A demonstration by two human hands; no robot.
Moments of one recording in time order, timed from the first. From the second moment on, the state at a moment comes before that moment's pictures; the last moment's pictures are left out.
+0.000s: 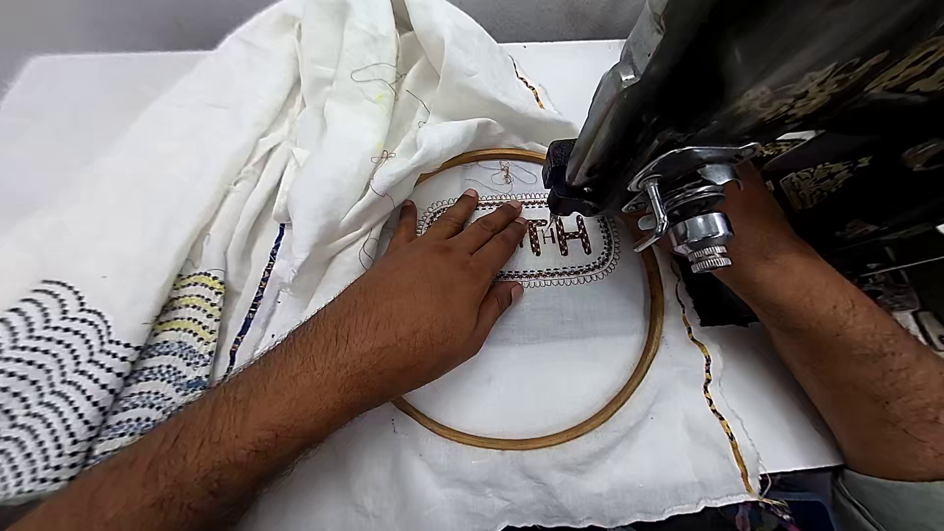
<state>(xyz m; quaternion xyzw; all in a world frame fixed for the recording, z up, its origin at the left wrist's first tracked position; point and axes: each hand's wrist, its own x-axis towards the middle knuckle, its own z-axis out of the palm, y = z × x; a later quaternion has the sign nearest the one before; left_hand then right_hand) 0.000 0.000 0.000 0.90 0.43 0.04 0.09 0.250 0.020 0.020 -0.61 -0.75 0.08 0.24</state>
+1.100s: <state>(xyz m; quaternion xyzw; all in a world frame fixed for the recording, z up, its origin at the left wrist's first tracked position) 0.000 0.004 0.000 0.90 0.43 0.04 0.09 0.252 0.027 0.010 -0.60 -0.76 0.06 0.25</state>
